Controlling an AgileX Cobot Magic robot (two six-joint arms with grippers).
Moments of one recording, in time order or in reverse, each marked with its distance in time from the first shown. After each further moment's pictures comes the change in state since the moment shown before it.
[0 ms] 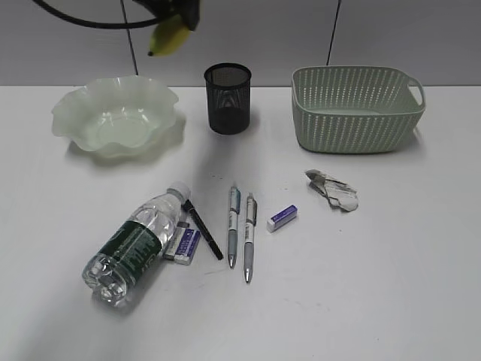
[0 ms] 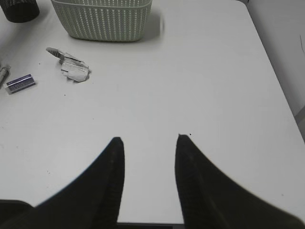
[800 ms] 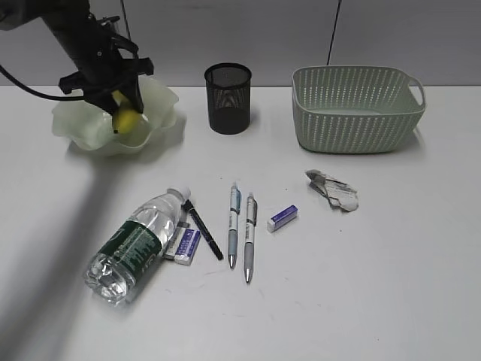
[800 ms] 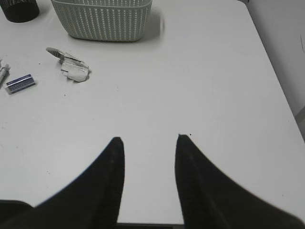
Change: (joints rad) left arm 0.347 0.302 0.004 -0.348 -0.001 -0.012; right arm 0.000 0.000 0.000 0.000 0.000 0.000
